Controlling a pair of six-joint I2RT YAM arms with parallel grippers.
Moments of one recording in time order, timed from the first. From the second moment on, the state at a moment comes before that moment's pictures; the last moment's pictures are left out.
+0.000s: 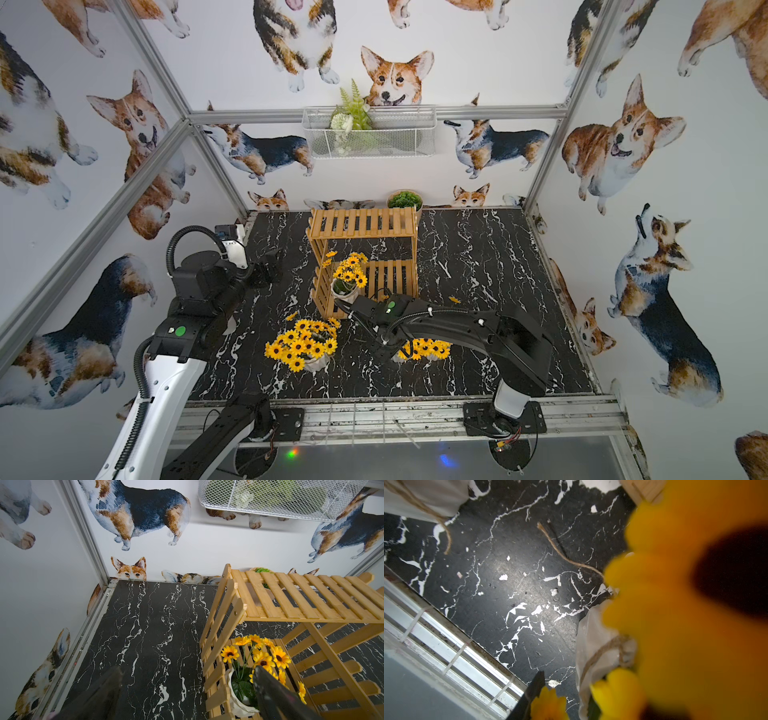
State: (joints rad) left arm -0.14 0.82 1.01 -0.52 -0.03 -0.14; right arm 1.15 1.67 1.24 -0.94 0.02 0.32
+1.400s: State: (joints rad) left arm -0.13 0.83 1.02 -0.51 0.00 -0.14; right arm 1.06 1.76 1.74 -1.05 -0.15 0.17
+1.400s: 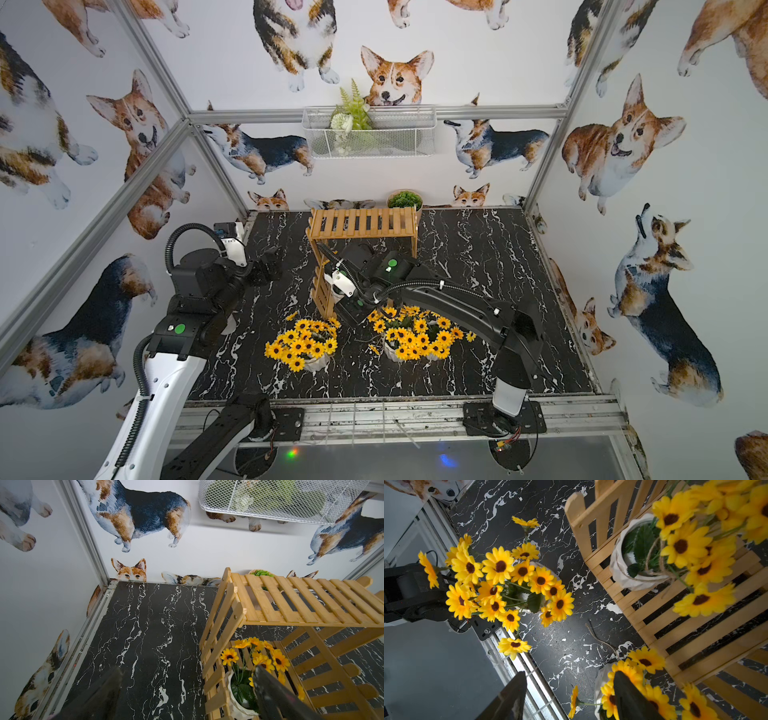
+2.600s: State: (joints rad) left arm 0.00 0.85 1.02 -0.34 0.49 -0.25; right arm 0.99 2.26 2.26 -1.20 -0.16 0.02
